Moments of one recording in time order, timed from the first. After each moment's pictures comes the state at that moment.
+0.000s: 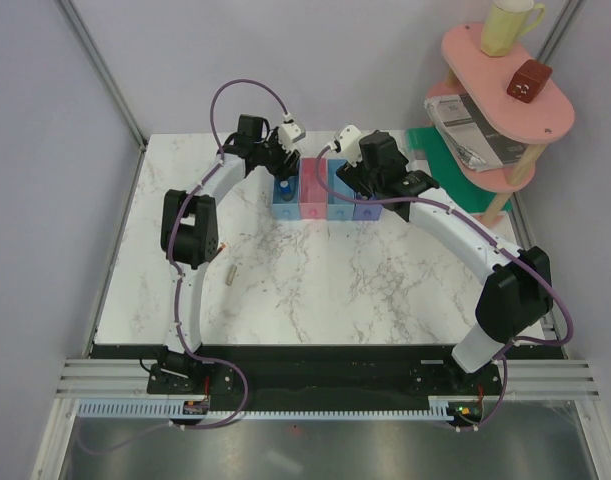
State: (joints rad) left arm -0.26 2.35 1.98 -0.30 0.56 0.58; right arm 0.53 1.64 1.45 -0.38 0.37 -0.49
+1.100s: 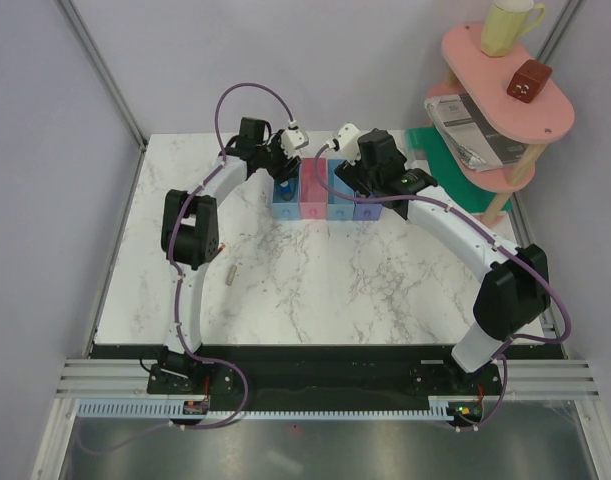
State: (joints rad) left arm -0.27 2.34 1.96 -0.29 0.54 0.71; right arm 0.53 1.65 1.47 -0.38 0.36 -0.49
